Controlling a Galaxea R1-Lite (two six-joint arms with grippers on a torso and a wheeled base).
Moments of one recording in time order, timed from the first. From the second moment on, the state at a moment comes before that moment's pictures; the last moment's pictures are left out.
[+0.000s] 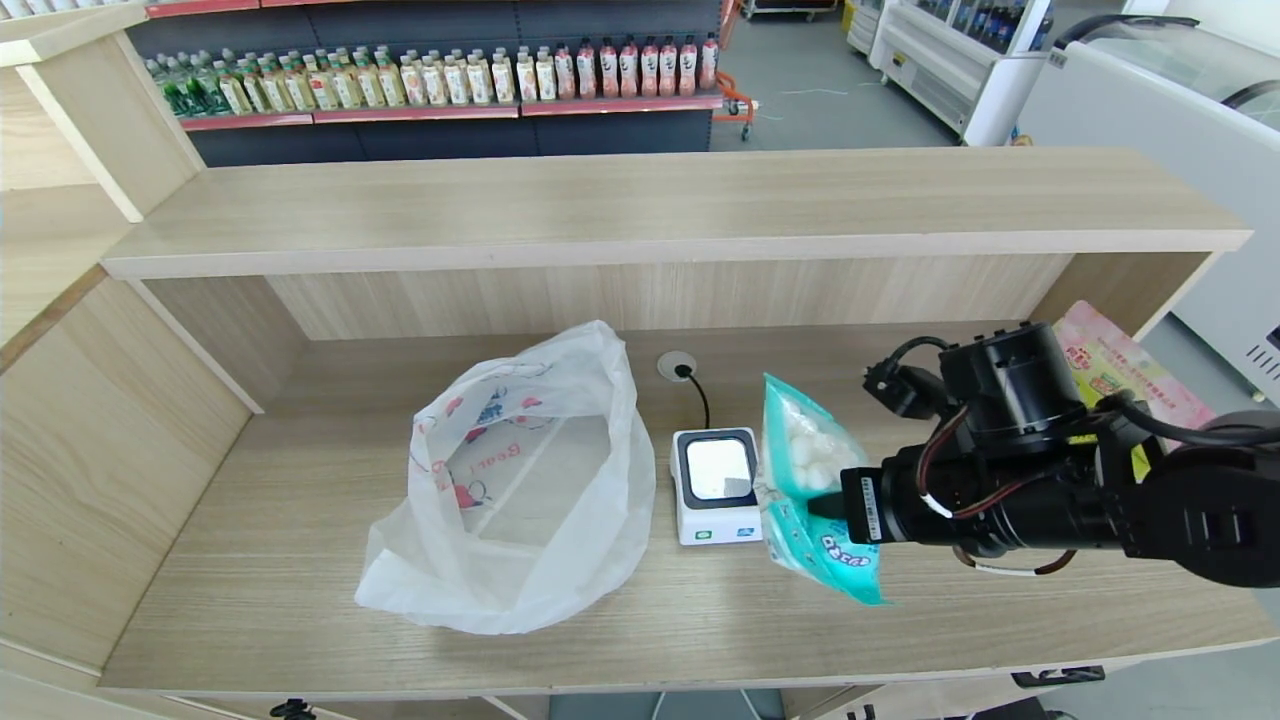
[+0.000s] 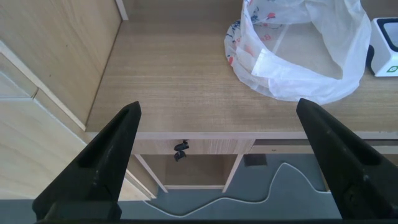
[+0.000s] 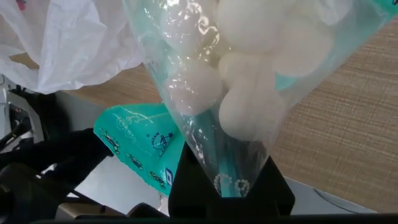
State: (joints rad) left arm 0.00 0.00 0.00 0.00 0.02 0.00; right arm 0.50 1.70 -0.89 -0.13 0.13 0.29
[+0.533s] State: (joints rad) left arm 0.00 0.00 0.00 0.00 0.02 0.00; right arm 0.47 1.57 -0.88 -0.09 0.10 0.20
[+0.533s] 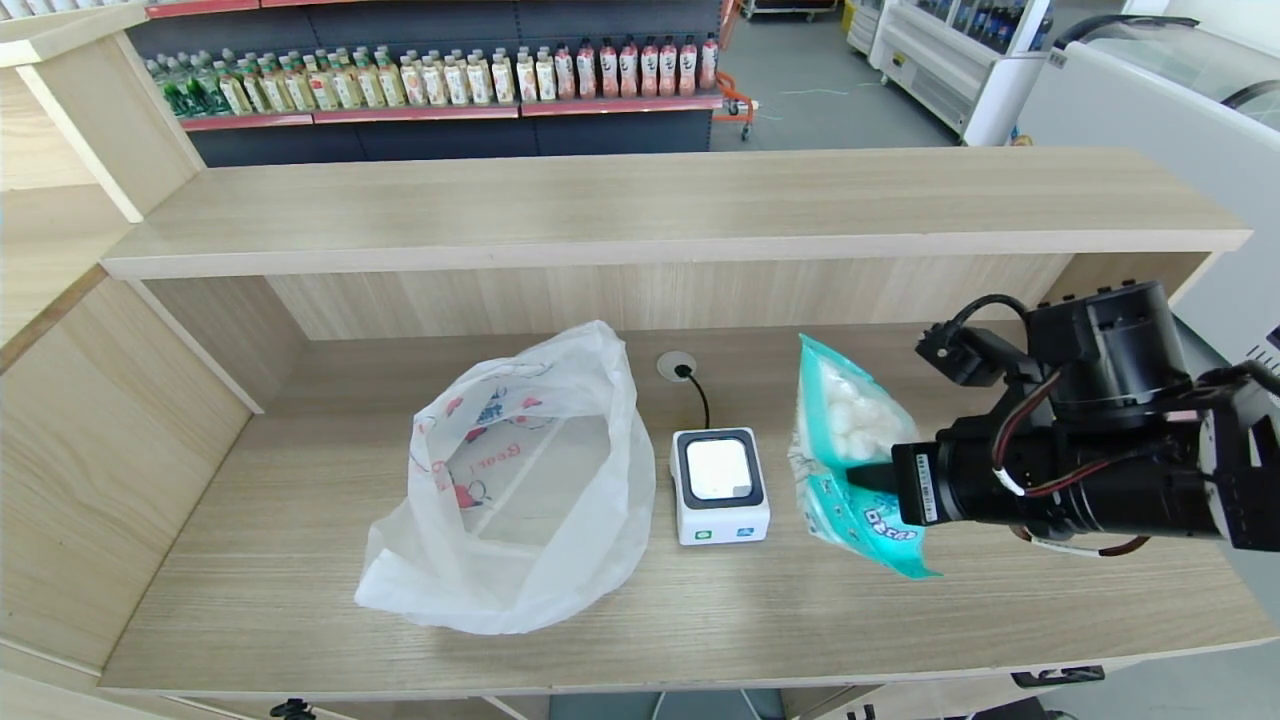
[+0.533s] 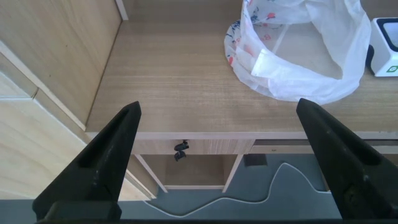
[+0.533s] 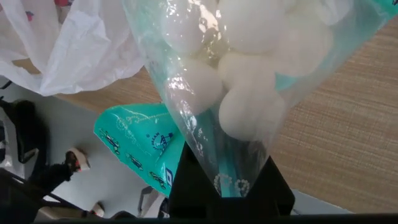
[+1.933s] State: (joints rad) left arm 0.00 0.00 0.00 0.00 0.02 0.00; right arm 0.31 1.62 -0.76 -0.12 0.10 0.13
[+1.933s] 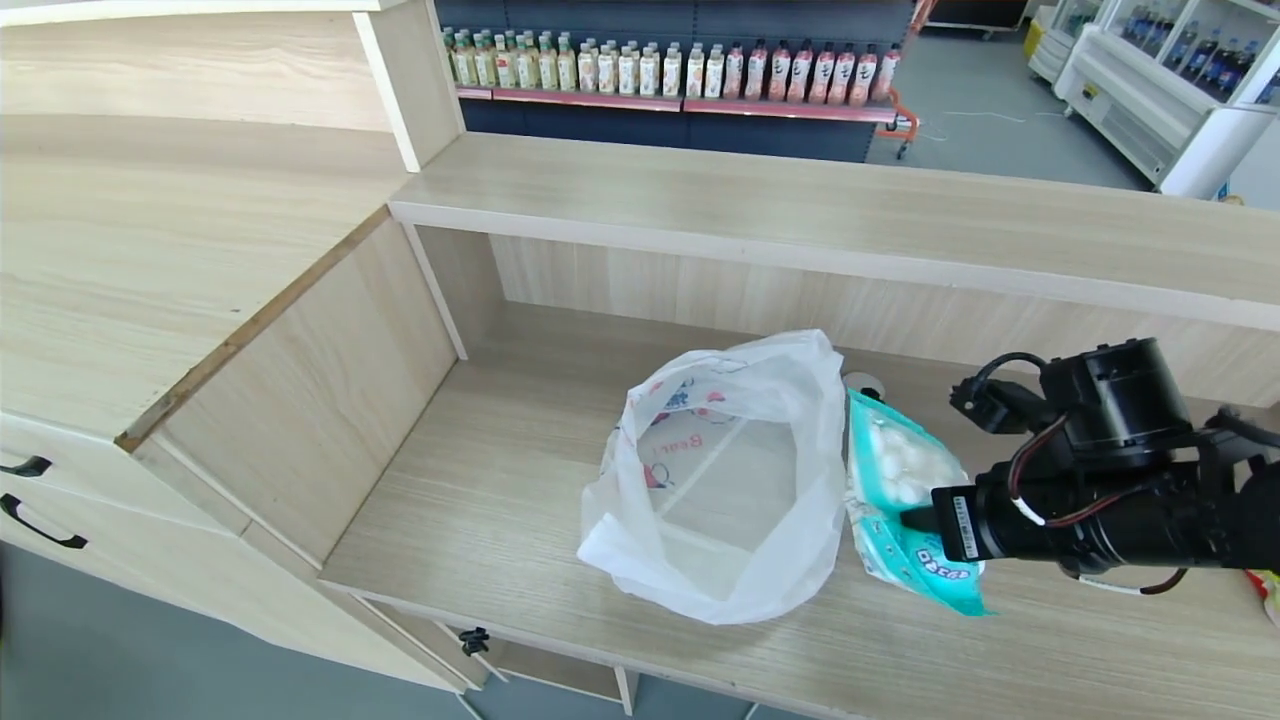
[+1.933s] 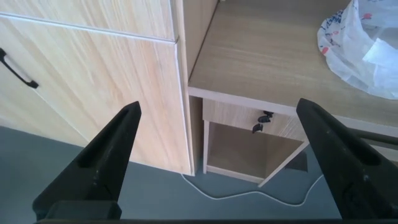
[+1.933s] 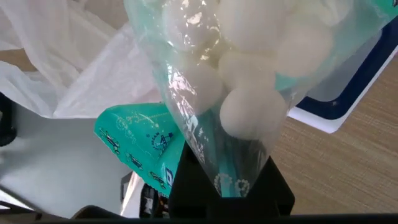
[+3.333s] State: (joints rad) left arm 0.00 0.00 0.00 0.00 0.02 0.00; right arm 0.32 1.54 -0.86 -0.09 0.10 -0.04
